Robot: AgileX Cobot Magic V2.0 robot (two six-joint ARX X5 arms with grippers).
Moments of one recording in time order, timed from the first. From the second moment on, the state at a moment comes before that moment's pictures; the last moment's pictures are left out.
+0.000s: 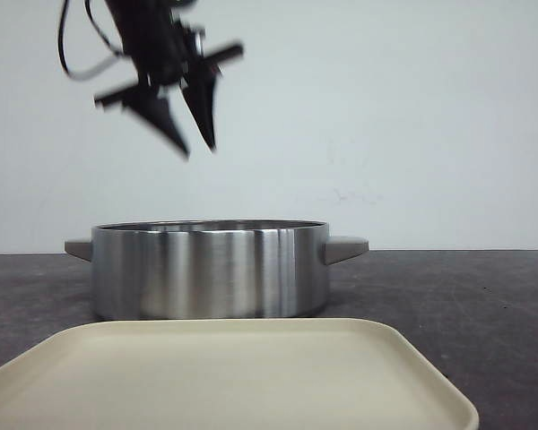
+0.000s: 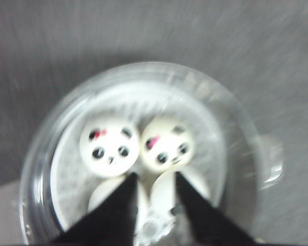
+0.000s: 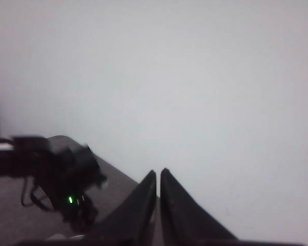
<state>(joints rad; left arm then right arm) -0.43 1.87 1.97 -1.02 0.14 -0.25 0.80 1.50 2.84 -1.34 0.18 -0.19</state>
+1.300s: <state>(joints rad) -0.46 0.37 1.26 -1.13 -0.16 -0.28 0.80 1.69 2.84 -1.25 0.08 -0.12</state>
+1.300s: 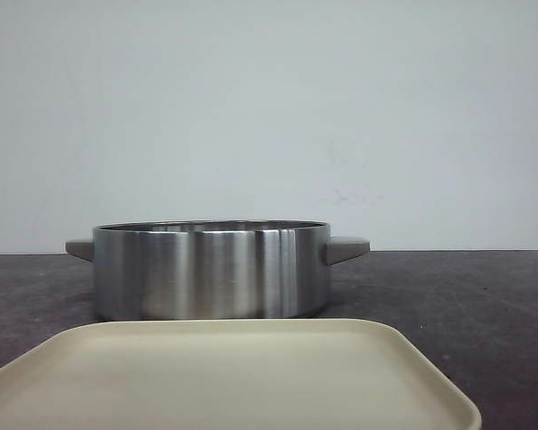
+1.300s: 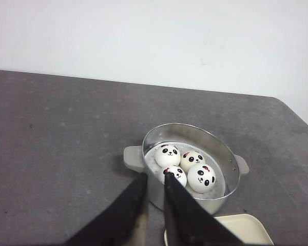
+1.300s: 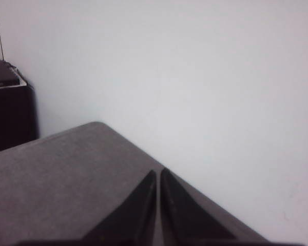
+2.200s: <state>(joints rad) -0.46 0.37 1.26 -1.14 -0.16 -0.28 0.80 1.67 2.84 -1.35 0.12 0.26</state>
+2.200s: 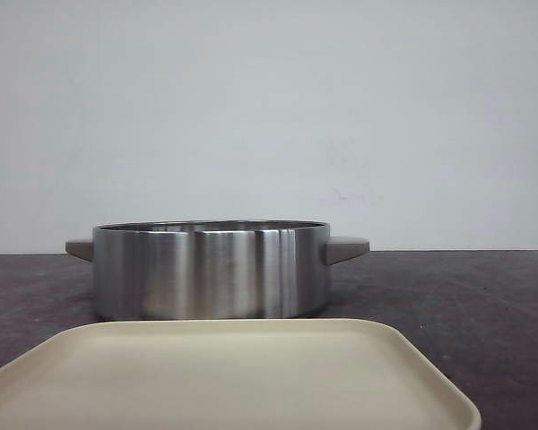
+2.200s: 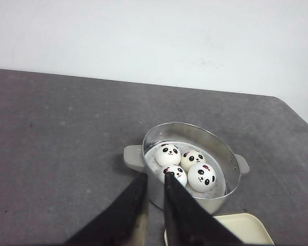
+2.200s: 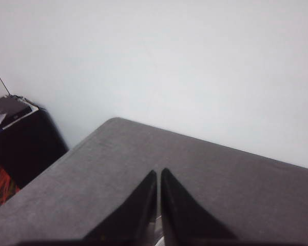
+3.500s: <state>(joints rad) -0.46 0.37 1.26 -1.14 -0.16 -0.28 -0.05 0.17 0.18 -0.07 -0.10 0.01</state>
